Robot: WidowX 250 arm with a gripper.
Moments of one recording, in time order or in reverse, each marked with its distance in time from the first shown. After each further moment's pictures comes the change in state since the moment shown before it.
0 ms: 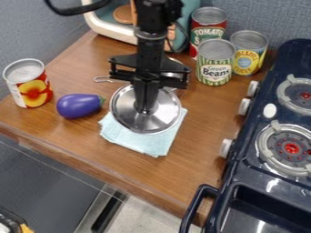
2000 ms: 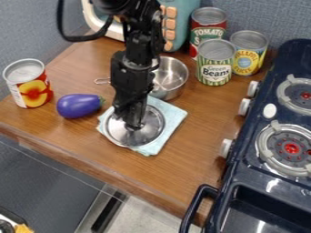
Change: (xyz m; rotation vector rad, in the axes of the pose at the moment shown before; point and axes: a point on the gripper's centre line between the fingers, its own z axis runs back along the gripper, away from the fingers) arm 0.025 0.027 -0.069 0.091 0.047 1.066
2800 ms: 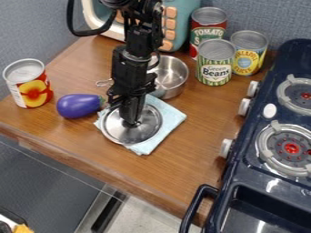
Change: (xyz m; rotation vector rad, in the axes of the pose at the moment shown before) arm 0.005 0.001 -0.002 0.059 0.045 -0.113
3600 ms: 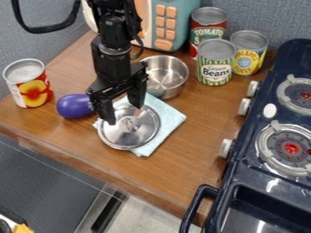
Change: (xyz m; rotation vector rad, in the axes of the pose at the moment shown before) arm -0.001 0.024 0.030 -0.183 0.022 -0.075
